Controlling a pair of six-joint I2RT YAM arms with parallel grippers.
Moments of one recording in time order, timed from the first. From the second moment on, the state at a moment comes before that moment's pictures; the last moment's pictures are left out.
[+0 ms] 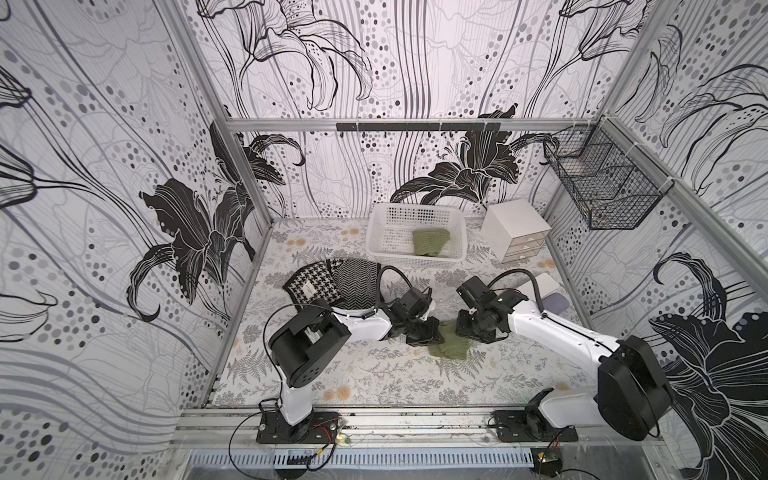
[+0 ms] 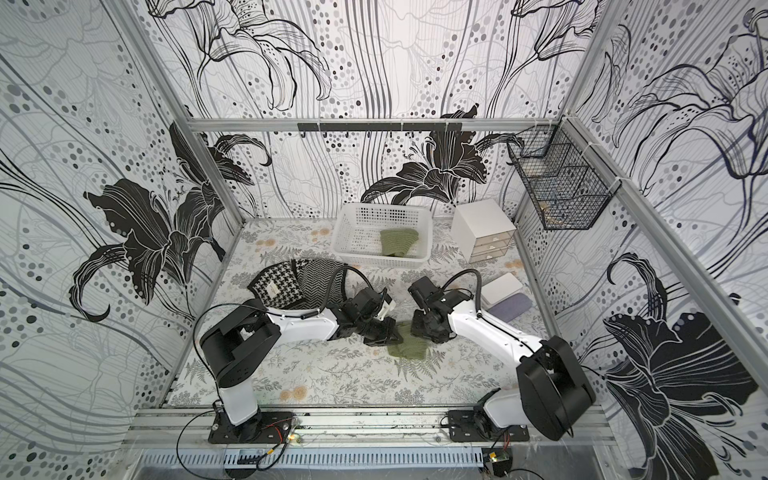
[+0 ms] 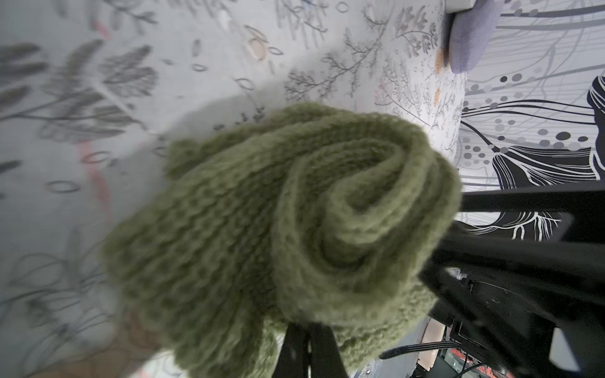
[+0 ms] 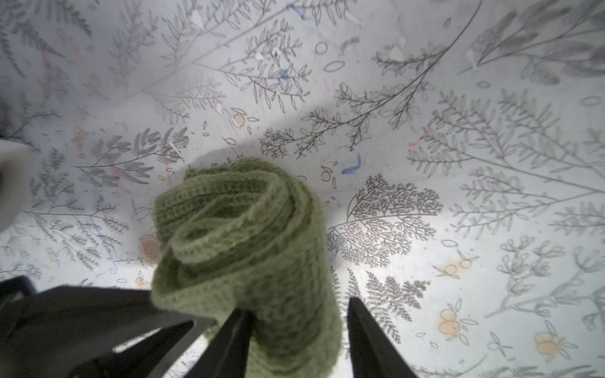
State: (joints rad) left arm -0.80 1.85 0.96 0.00 0.52 -0.90; right arm 0.60 1.35 0.88 -0.80 0.00 0.80
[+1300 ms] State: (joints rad) left arm -0.64 1.89 0.89 0.04 0.64 -0.93; right arm 0.56 1.71 0.78 -0.03 -0.62 0.73
